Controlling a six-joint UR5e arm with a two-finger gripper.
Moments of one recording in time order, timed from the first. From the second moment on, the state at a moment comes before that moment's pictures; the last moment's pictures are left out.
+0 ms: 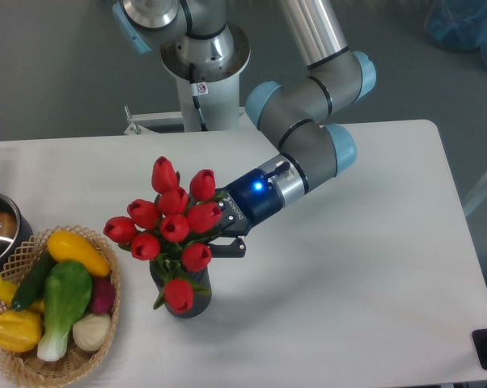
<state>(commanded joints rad) 2.62 -1.97 -1.85 -0.87 0.01 1.46</state>
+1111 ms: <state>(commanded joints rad) 2.61 -1.98 -1.91 -0.87 0.02 1.55</state>
